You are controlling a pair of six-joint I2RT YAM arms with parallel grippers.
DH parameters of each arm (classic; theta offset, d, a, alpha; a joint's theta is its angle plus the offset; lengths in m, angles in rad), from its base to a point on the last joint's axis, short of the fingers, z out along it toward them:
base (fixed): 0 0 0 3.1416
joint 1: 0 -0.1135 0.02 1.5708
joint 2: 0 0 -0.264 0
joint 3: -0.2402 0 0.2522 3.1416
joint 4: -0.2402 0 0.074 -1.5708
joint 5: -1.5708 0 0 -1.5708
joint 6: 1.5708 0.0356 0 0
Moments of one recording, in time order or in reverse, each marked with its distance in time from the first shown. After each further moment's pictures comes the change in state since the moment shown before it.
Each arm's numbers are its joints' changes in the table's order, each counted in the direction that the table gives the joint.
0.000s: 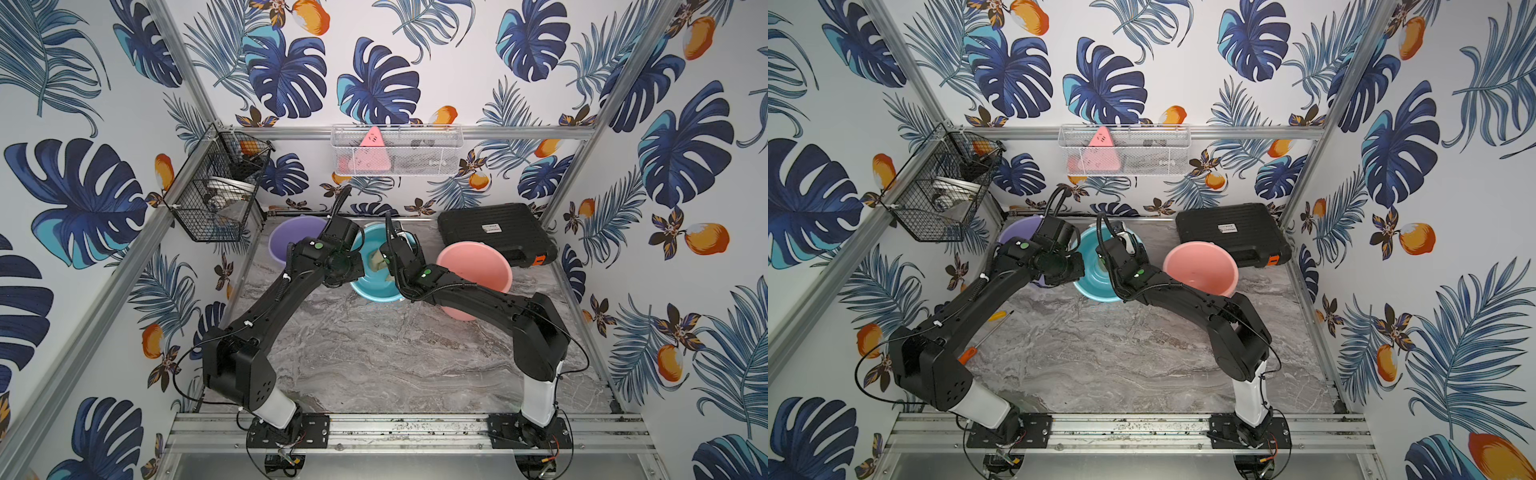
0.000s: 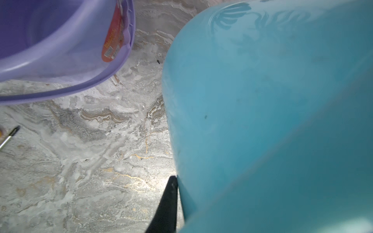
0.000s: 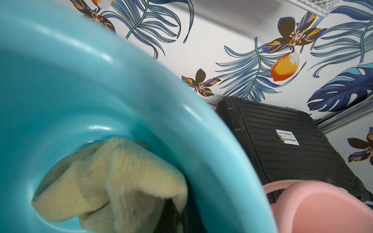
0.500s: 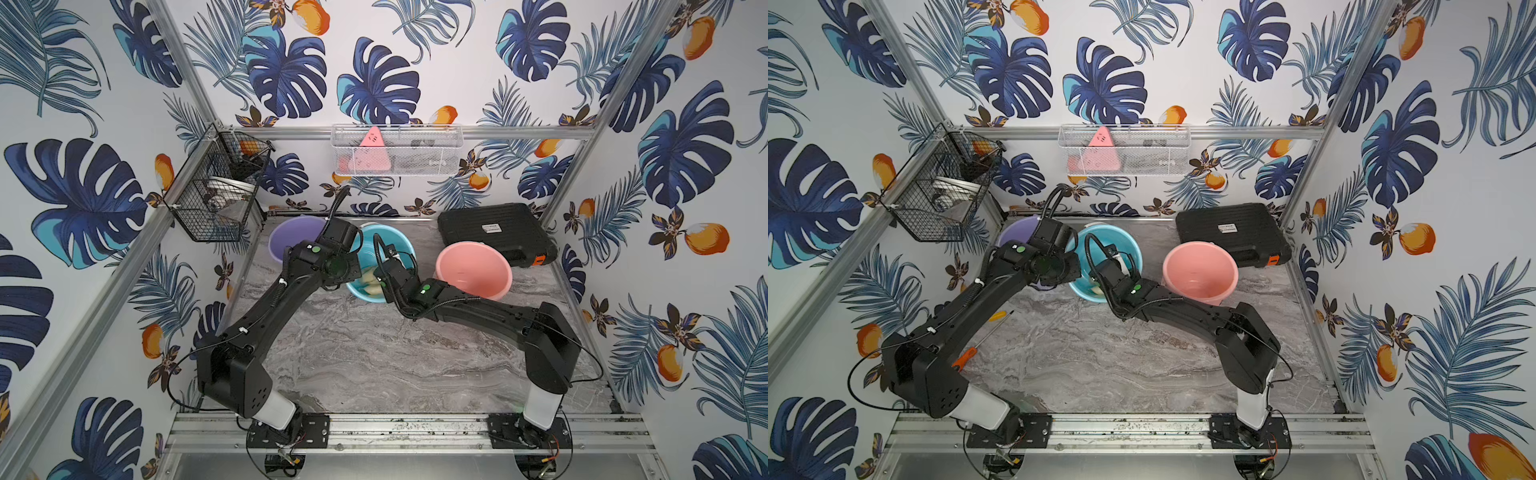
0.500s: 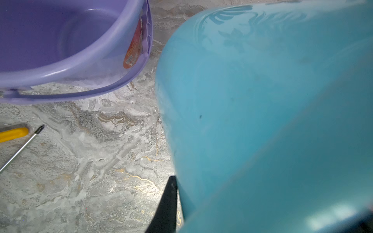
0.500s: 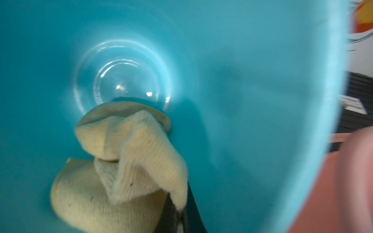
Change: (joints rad) left arm 0.014 -0.035 0.030 0.013 0.060 -0.012; right arm -0.122 -0.051 0.068 -0.186 0.218 0.204
